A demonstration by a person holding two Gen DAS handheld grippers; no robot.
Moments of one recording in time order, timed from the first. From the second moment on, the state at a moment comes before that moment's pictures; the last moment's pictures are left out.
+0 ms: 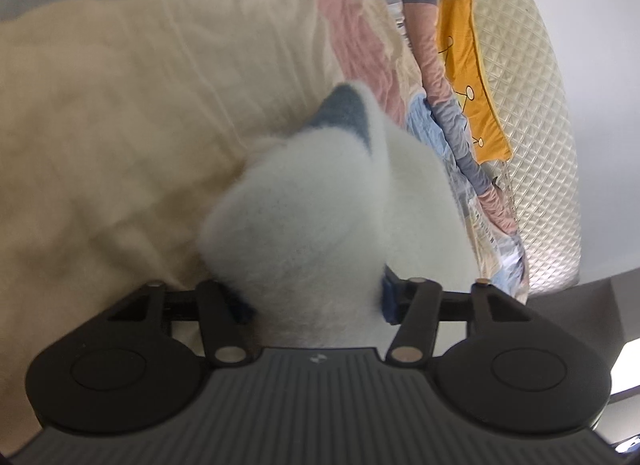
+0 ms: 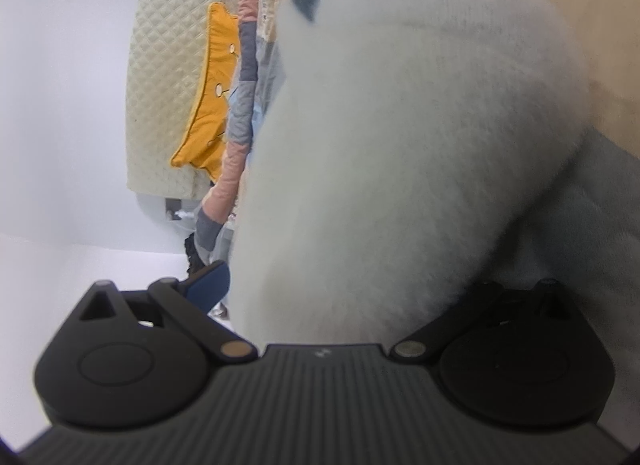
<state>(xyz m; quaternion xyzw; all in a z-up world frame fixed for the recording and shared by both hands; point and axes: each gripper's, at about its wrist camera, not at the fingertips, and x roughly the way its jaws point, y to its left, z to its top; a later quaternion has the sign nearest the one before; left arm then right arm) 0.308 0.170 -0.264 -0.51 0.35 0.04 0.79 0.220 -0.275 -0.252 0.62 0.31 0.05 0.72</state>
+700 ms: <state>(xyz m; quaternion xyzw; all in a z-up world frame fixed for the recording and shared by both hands) 0.295 0.172 -0.243 -0.46 0.30 0.01 0.83 0.240 -0.264 -0.208 0.44 0.28 0.07 0.85</state>
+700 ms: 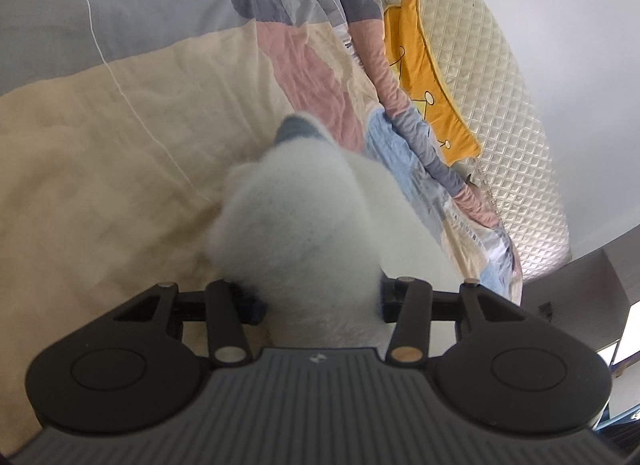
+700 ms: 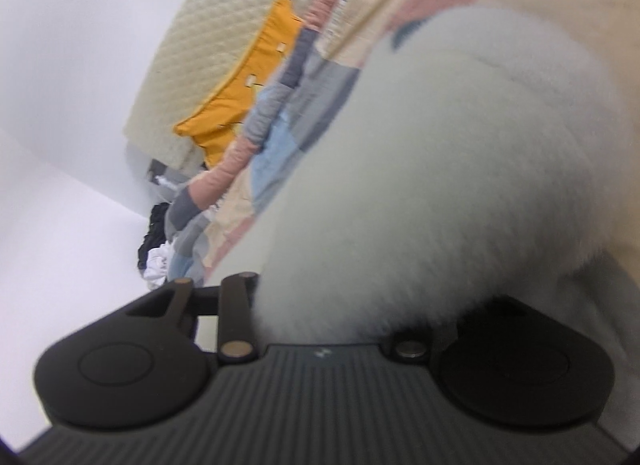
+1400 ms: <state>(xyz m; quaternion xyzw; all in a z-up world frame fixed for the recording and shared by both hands) 0.307 0.118 -0.124 -0.46 0.24 -0.09 0.85 0.231 -0.321 -0.089 0.41 0.15 0.13 0.89</state>
